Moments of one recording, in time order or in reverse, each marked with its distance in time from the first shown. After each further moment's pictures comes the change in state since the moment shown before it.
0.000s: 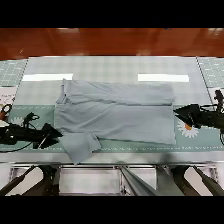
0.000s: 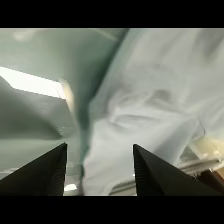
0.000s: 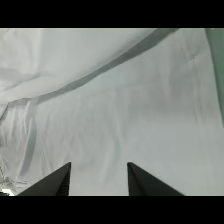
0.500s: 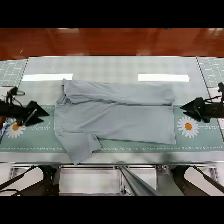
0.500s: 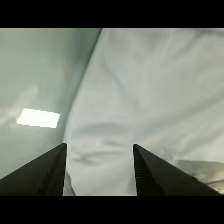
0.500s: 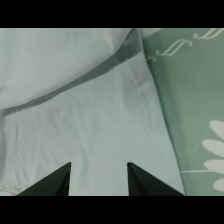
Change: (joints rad) left arm 0.018 -0.093 0.354 0.049 -0.082 -0.027; right arm 0.007 -0.139 0.160 -0.142 -0.007 0.070
